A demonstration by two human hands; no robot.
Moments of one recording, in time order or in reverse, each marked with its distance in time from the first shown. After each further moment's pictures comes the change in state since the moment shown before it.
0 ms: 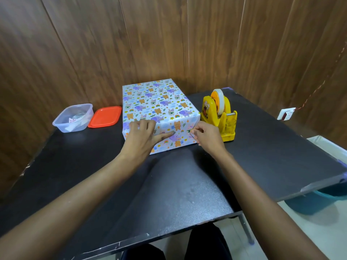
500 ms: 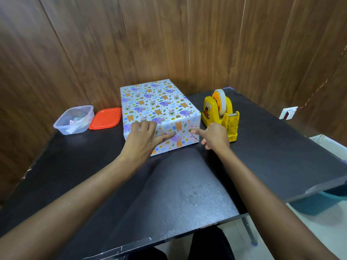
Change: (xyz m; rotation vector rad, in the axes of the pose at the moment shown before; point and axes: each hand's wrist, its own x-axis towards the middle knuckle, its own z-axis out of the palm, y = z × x) left_hand 0.000 -0.004 -0.004 -0.059 -0.023 0.027; right_hand 0.010 -0.005 -0.006 0.016 0.045 0.326
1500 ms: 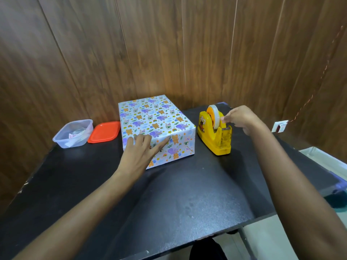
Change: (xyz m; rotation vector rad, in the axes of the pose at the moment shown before) left_hand -0.004 -0.003 0.003 -0.082 0.162 -0.174; right_hand 0.033 -0.038 -0.111 -0.034 -0.043 0.059
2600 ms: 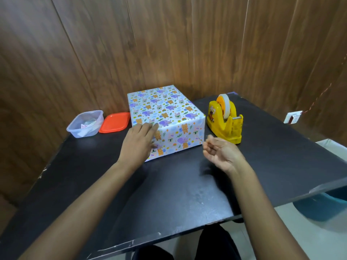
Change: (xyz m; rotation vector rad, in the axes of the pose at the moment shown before) left_hand -0.011 -0.017 0.030 -0.429 0.245 -0.105; right_hand -0.083 0.046 0.101 1.162 -0.299 0.237
